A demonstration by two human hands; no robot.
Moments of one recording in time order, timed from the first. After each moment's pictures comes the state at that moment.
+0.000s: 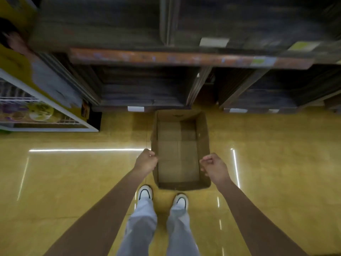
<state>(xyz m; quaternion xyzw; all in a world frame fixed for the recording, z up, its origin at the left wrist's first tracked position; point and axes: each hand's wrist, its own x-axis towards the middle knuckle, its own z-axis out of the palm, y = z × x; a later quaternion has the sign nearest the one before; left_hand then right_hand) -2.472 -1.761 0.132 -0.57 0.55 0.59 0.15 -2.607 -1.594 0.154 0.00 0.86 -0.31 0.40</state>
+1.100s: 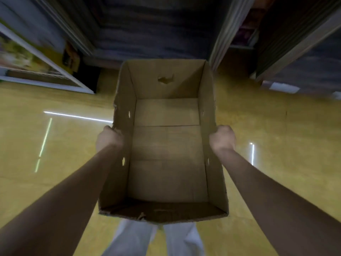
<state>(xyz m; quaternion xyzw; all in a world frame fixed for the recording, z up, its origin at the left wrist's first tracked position) -2.448 -1.770 -0.040 -0.73 0.63 0.25 0.10 -2.671 -1.619 -0.049 -0.16 0.93 -0.06 0.31</state>
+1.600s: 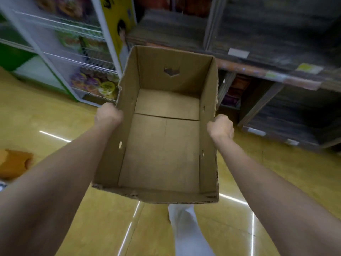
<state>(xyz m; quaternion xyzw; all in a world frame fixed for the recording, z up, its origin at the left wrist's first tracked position) -2.269 -1.694 0.282 -0.72 0.66 0.23 -0.05 -2.513 -1.538 0.275 -0.22 0.93 -0.24 0.18</state>
